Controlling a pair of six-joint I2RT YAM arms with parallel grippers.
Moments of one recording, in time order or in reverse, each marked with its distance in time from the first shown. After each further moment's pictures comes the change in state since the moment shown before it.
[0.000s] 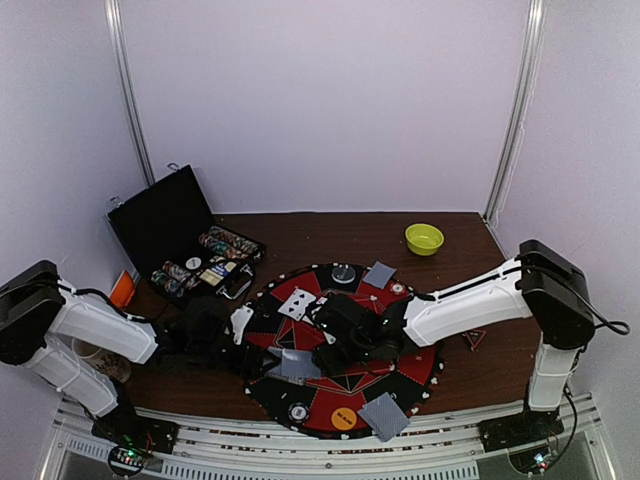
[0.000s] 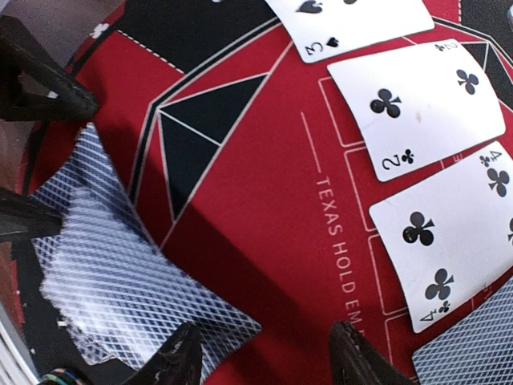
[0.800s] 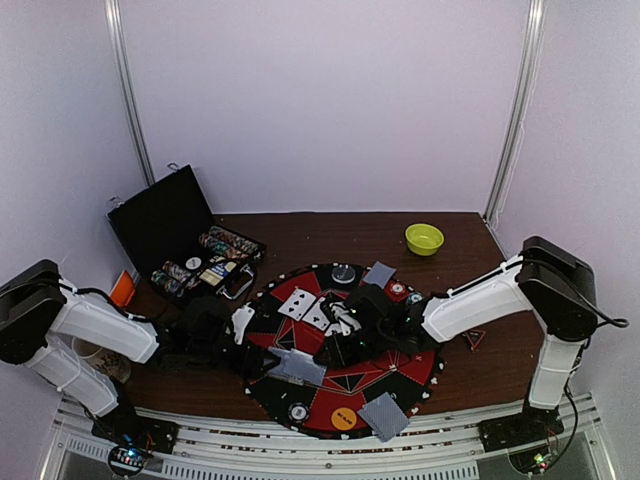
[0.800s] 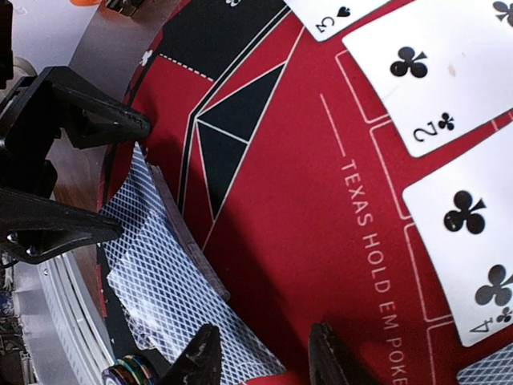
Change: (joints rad) left arm 0.000 0.009 0.007 0.003 -0.002 0.015; right arm -0.134 -0.039 -0.187 0.323 -0.395 0.169
